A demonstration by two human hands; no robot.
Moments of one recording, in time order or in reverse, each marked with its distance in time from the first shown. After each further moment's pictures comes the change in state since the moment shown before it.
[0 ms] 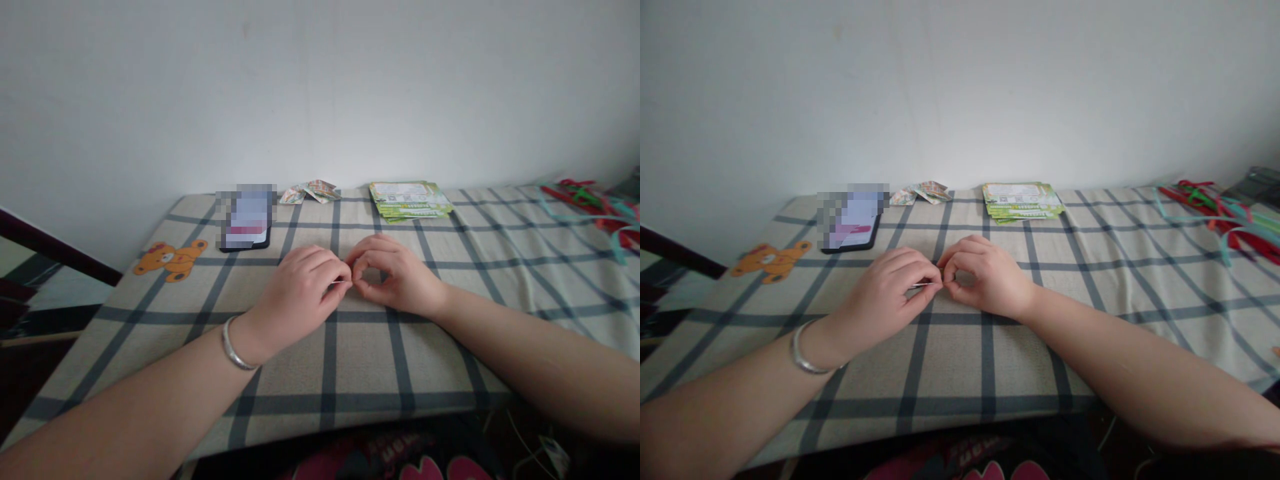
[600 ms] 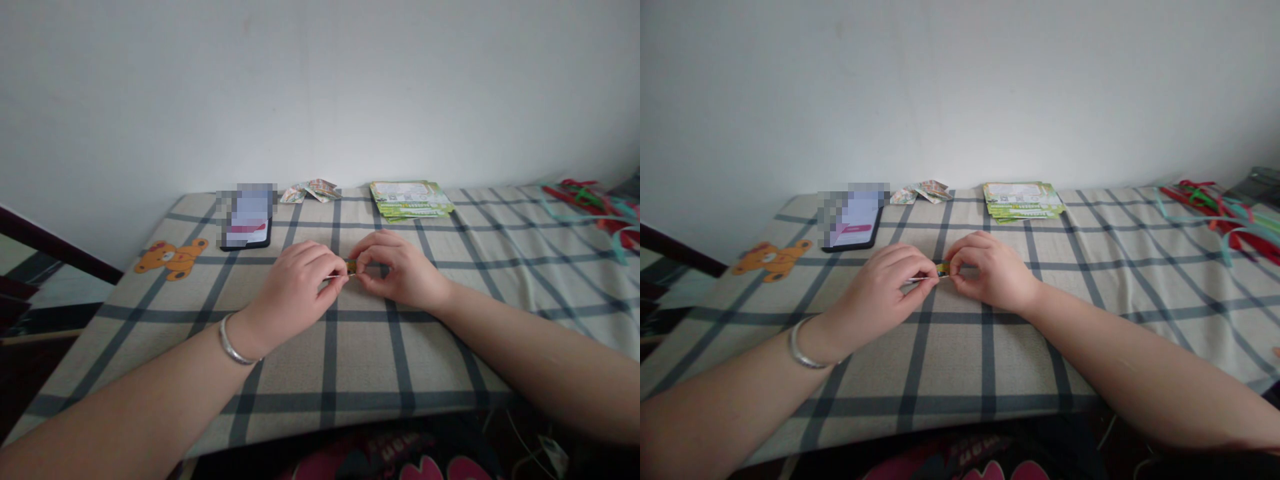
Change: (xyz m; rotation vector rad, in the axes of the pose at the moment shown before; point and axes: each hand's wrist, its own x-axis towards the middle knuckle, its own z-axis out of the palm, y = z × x) left_hand 0.000 -0.003 -0.004 0.001 0.023 -0.034; right_hand -0.004 0.010 -0.002 -0.056 0.015 0.016
